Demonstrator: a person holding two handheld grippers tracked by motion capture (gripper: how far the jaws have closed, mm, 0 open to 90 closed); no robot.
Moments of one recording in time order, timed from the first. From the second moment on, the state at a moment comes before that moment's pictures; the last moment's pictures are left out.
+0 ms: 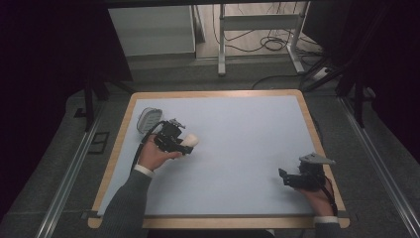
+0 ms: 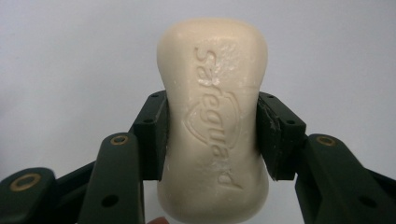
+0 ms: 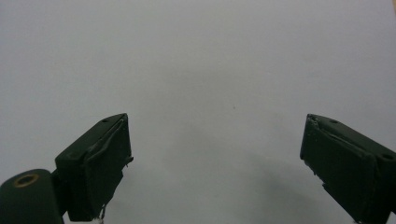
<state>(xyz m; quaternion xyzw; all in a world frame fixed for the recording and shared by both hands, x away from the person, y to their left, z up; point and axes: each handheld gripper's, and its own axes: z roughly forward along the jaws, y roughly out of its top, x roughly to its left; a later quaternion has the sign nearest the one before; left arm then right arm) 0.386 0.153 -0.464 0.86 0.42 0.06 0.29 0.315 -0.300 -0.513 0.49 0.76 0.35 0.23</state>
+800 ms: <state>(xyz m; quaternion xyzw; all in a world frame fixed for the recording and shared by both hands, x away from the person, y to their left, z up) 0.394 0.191 -0.454 0.84 0.45 0.08 0.29 0.316 -0.297 -0.515 0.49 0.77 0.35 0.23</state>
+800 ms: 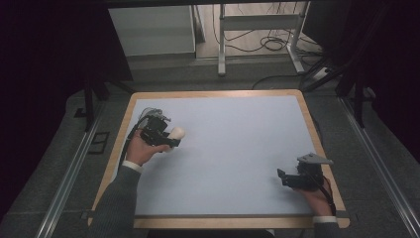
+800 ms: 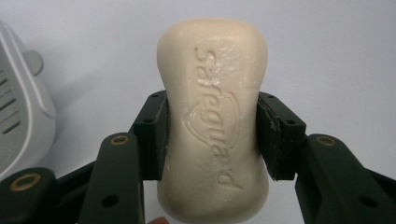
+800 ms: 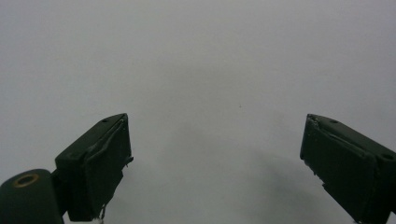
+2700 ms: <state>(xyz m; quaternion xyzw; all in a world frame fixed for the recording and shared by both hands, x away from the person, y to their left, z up) 0.447 0.249 -0.449 0.79 0.54 0.11 0.28 0.317 -0.301 -0.517 0.49 0.77 0.34 0.23</state>
